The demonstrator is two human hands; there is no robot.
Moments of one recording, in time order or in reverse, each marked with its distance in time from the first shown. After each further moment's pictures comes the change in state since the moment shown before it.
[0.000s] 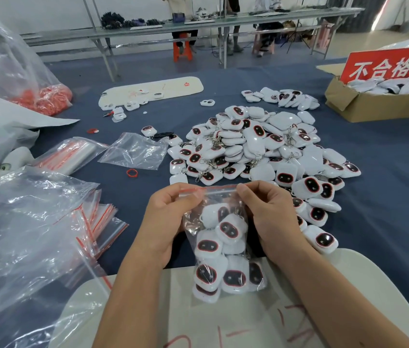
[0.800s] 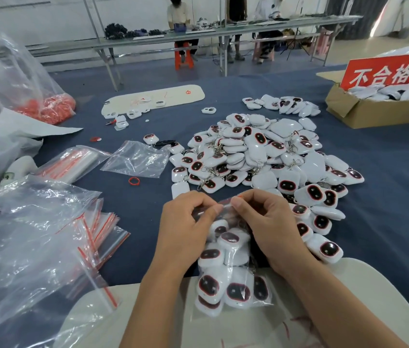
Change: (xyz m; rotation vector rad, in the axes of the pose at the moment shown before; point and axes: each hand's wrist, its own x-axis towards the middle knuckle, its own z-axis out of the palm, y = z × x) left_hand 0.002 -0.011 0.014 0.660 0.065 0.498; right_hand -0.007 -0.004 -0.002 -0.111 -0.127 -0.145
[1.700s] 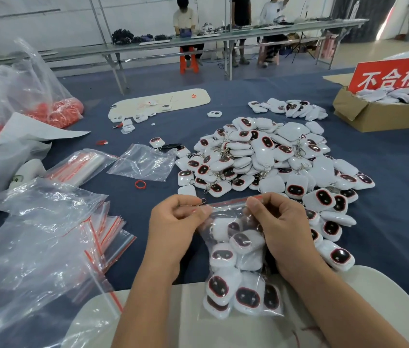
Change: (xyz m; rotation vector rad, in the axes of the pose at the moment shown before) left_hand 0.004 -0.009 -0.013 -0.466 0.117 -0.503; right_hand 0.001 0.001 0.000 0.091 0.119 0.059
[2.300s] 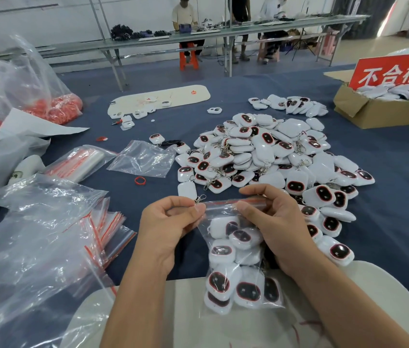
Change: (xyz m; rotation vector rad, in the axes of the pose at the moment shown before) left_hand 0.000 0.002 -0.009 -0.260 -0.015 -0.092; right_hand -0.001 -0.006 0.000 0.048 -0.115 0.032
